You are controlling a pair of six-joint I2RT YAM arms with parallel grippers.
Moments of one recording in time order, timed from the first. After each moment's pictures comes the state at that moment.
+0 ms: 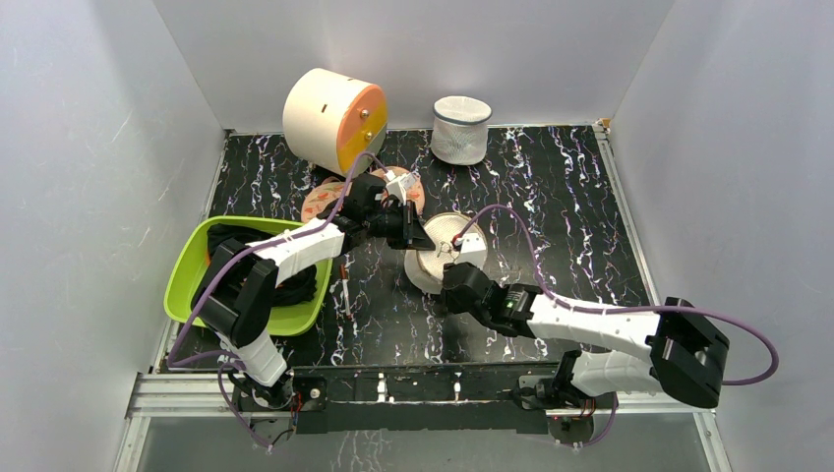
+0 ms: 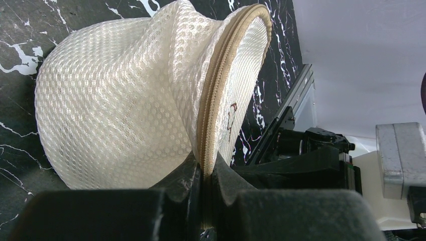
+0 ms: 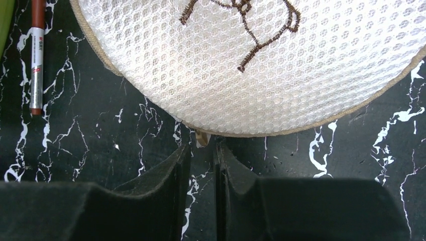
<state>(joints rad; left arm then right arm) -0.57 1.68 1.05 -0.03 0.64 -0.62 1.05 1.20 0.64 -0.21 0.45 0.70</state>
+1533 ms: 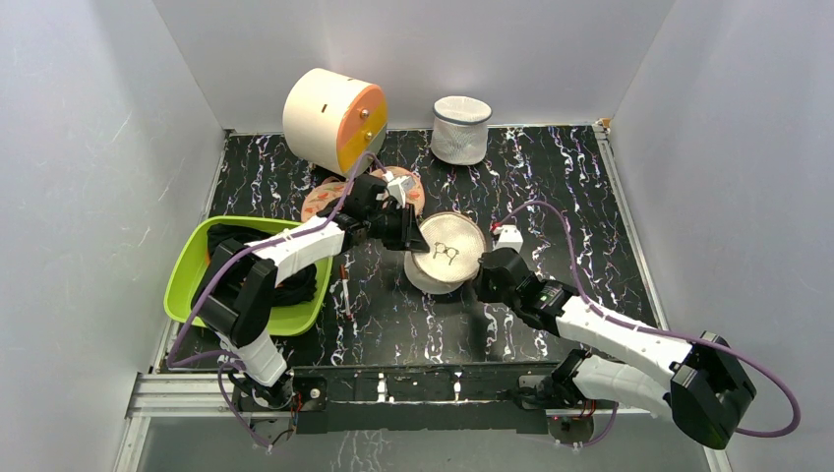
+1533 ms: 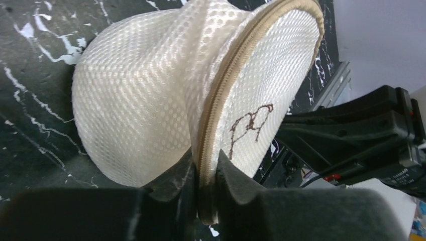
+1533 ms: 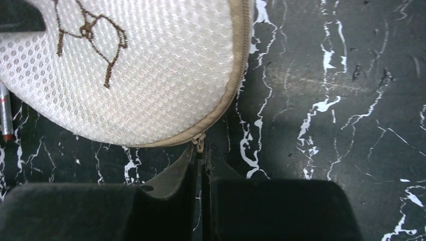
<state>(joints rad) -0.57 1.68 1.06 -0.13 0.56 -0.53 0.77 1.02 0.52 -0.24 0.31 0.62</state>
